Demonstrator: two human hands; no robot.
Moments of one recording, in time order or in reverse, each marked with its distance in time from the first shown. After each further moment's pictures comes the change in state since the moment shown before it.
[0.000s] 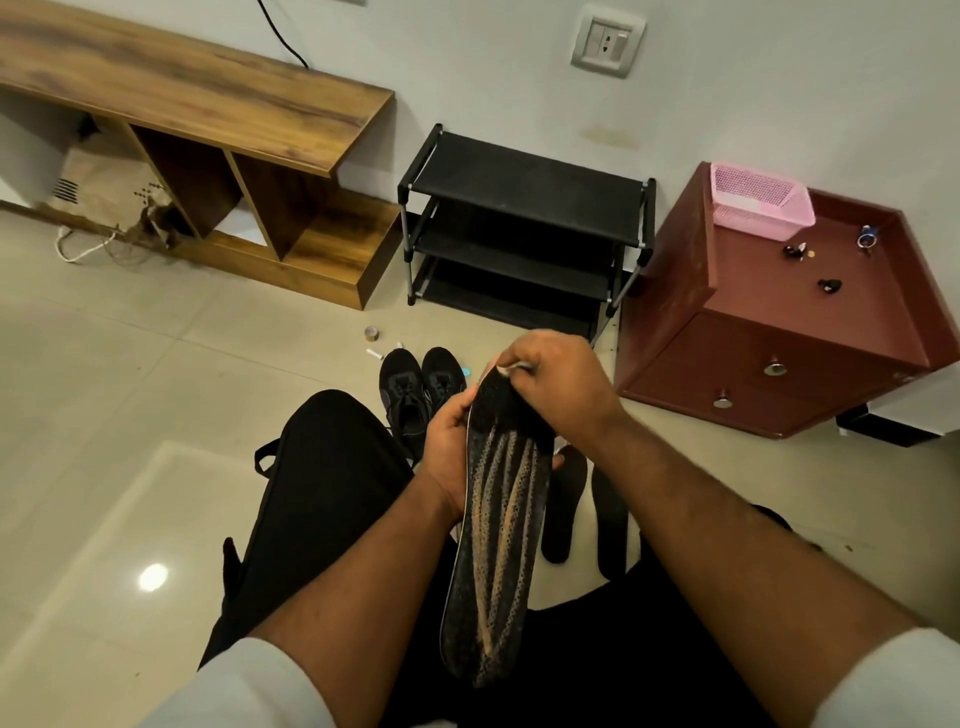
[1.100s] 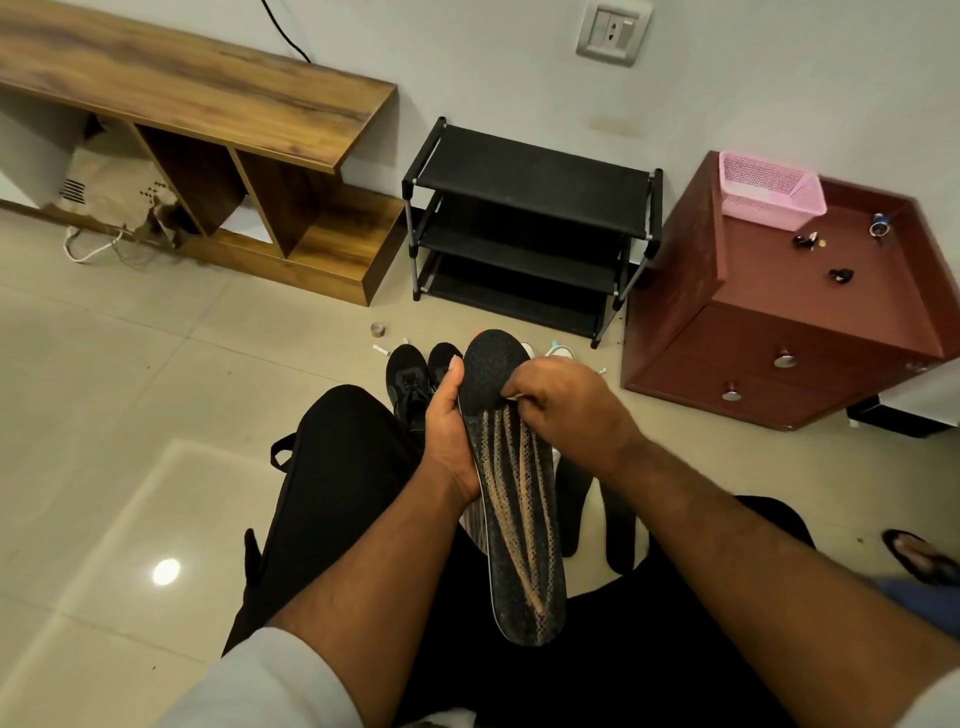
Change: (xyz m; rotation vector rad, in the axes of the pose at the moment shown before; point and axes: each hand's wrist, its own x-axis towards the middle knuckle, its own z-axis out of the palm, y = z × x) left_hand -0.002 0.010 0.006 -0.011 0.103 0.107; right_hand -0.025 0.003 0.005 -0.053 -0.049 -0.201
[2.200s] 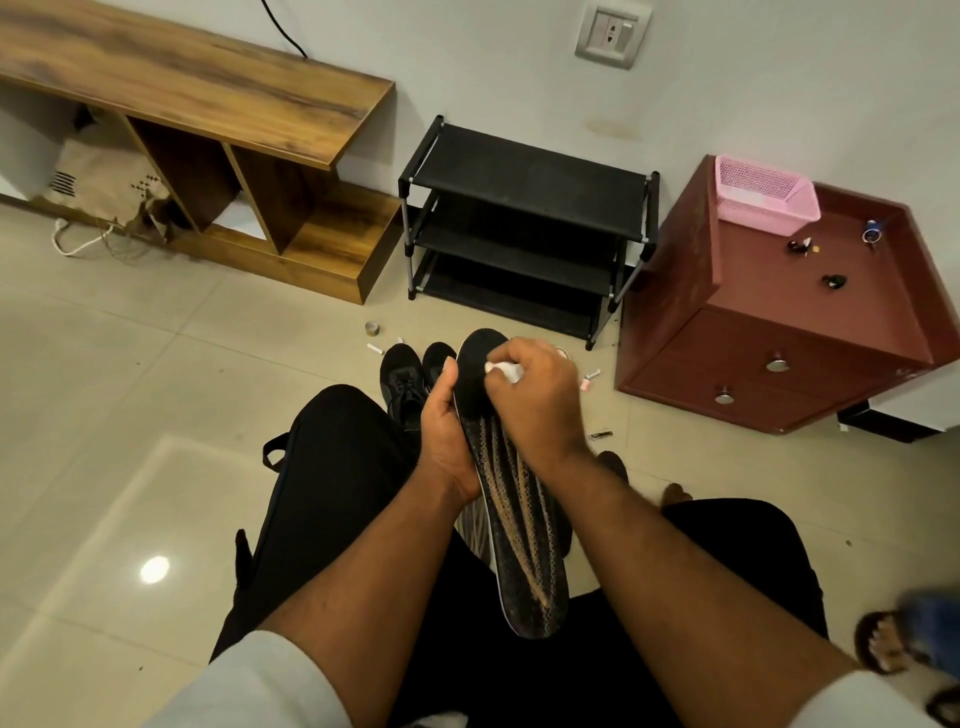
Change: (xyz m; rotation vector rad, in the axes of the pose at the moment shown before) left_hand 0.007 -0.003 -0.007 -0.030 -0.006 0.060; right_hand 0.023 -0.030 0.030 0.220 0.385 0.454
